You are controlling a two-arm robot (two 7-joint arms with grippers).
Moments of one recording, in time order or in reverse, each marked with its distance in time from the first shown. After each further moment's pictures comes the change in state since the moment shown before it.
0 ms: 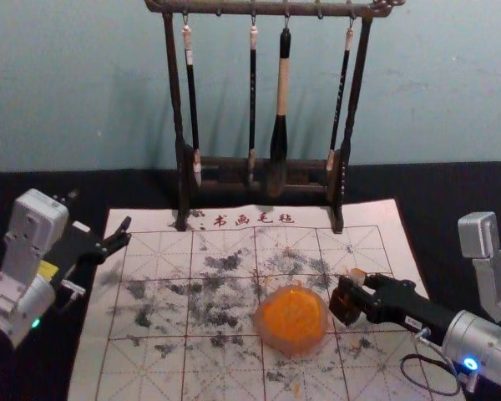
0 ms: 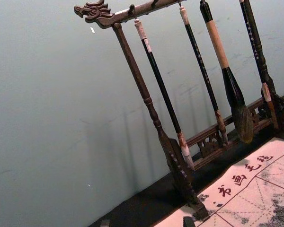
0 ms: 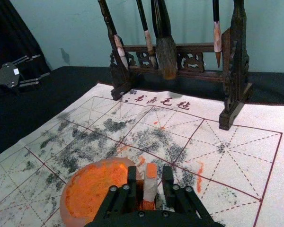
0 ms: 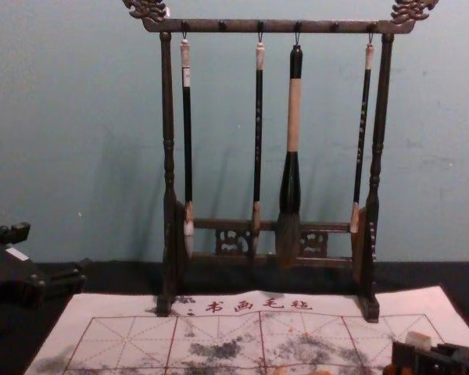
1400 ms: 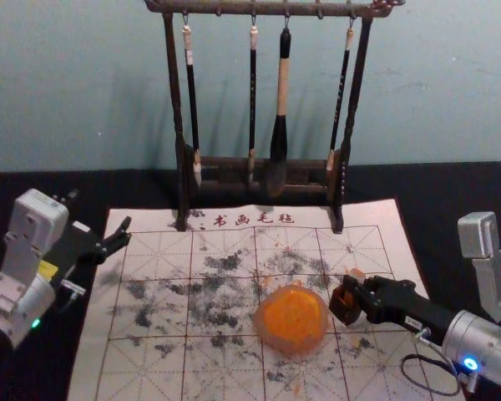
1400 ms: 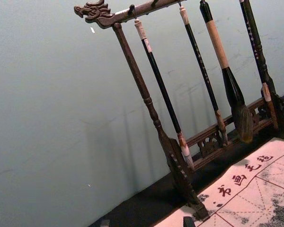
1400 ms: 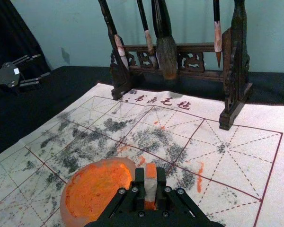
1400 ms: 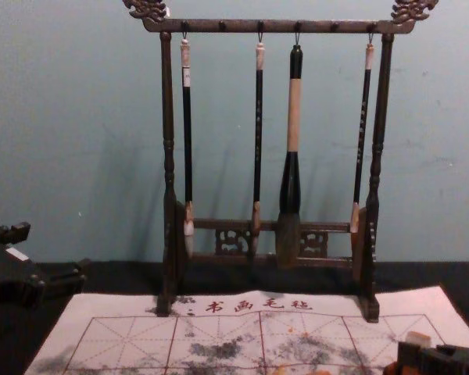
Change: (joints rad) left arm 0.000 0.000 0.000 0.000 0.000 0.000 0.000; right arm 0.001 0.002 -0.001 -0.001 0.000 0.000 0.001
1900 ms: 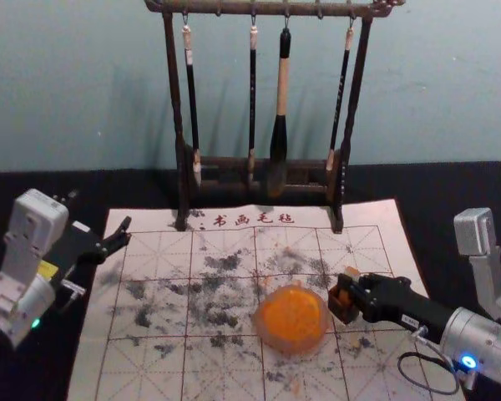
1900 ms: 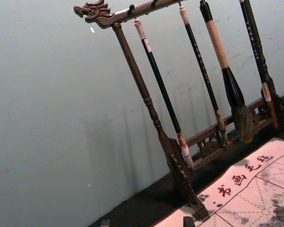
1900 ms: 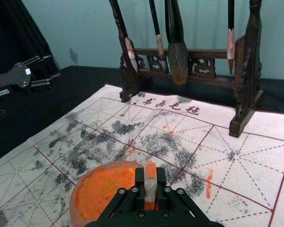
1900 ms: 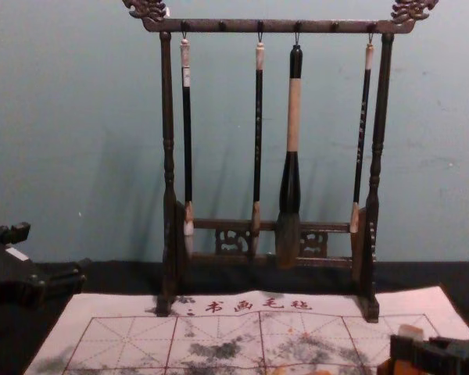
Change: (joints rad) left arm 0.000 0.000 0.000 0.000 0.000 0.000 0.000; right arm 0.004 0.011 -0.013 -0.024 -0.002 -0.001 0.009
